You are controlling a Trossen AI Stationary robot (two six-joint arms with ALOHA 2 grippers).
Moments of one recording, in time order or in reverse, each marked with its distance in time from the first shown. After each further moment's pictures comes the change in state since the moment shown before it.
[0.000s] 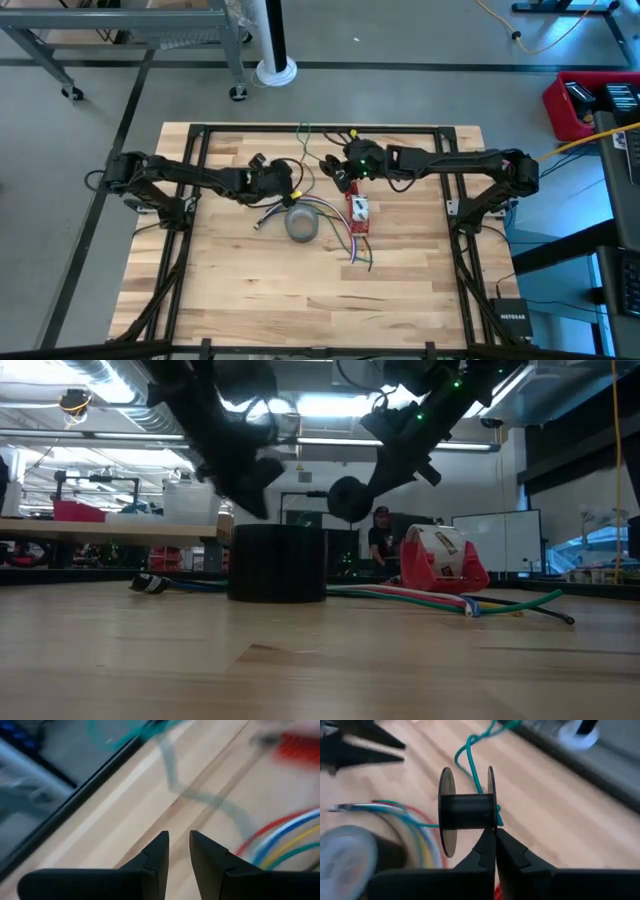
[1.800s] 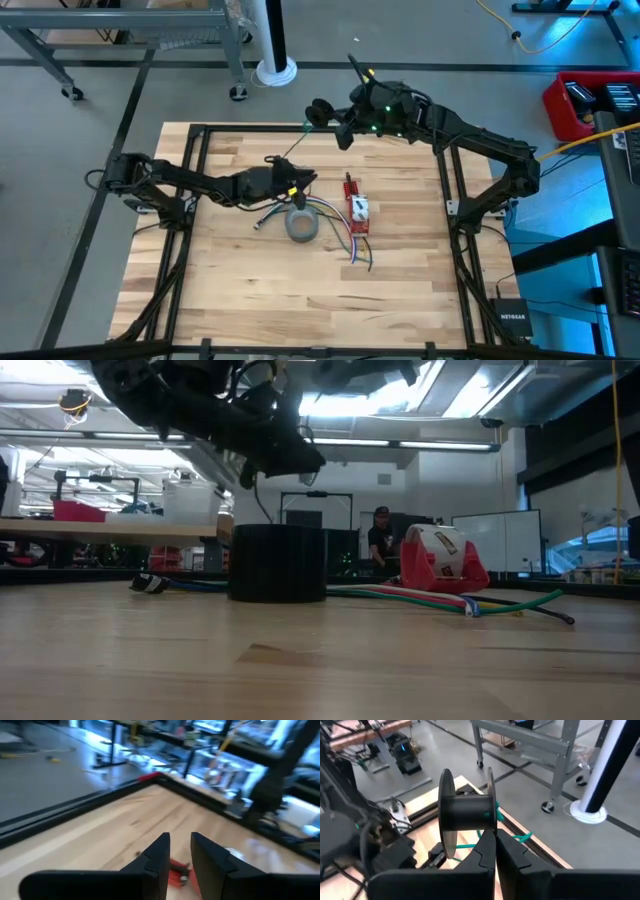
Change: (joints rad) left arm -0.009 0.000 -0.232 1.047 0.345 0.024; right arm -0.066 -0.007 0.604 -0.262 -0.083 -0.116
